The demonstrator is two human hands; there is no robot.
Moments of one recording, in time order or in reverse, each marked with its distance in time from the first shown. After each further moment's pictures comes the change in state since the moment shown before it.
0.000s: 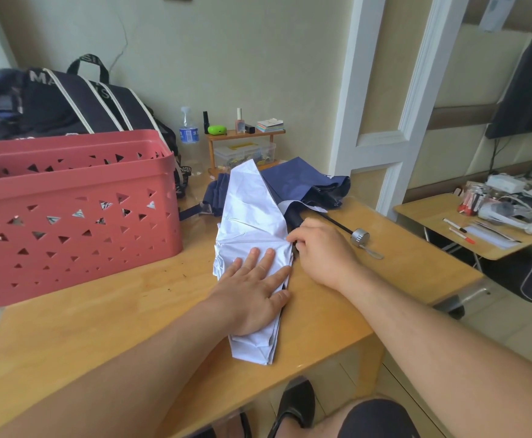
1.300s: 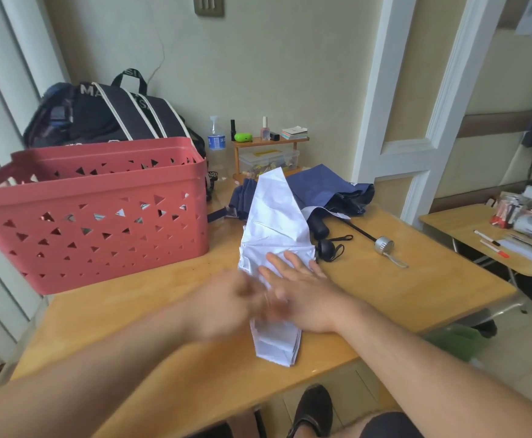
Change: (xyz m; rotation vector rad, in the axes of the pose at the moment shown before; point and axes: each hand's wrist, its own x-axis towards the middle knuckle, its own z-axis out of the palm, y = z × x) left_hand -0.087 -0.030 -0.040 -0.675 0.075 0.055; right_hand -0.035 -0.060 0.027 -0.141 -0.541 -0.192
